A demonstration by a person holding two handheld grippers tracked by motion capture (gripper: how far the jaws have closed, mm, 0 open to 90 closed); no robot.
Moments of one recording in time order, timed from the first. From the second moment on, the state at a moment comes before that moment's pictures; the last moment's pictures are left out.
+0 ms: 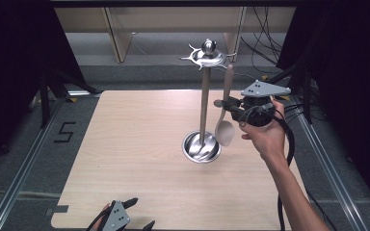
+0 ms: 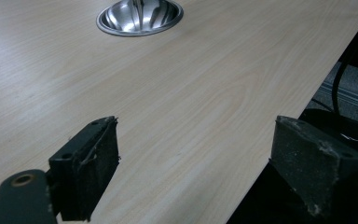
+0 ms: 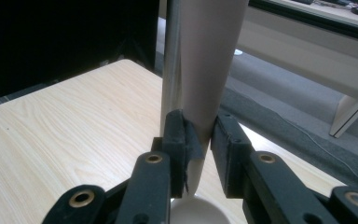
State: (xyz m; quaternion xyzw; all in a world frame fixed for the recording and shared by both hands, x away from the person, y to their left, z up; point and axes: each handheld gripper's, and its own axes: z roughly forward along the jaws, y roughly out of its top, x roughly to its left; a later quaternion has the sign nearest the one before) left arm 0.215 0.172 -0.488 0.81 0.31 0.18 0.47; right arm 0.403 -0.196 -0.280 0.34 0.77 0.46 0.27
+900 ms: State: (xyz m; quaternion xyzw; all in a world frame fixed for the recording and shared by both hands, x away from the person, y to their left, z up) left arm 0.214 0.171 -0.488 0.80 0.32 0.18 0.48; right arm 0.404 -0.194 -0.285 0.34 0.76 0.47 0.28
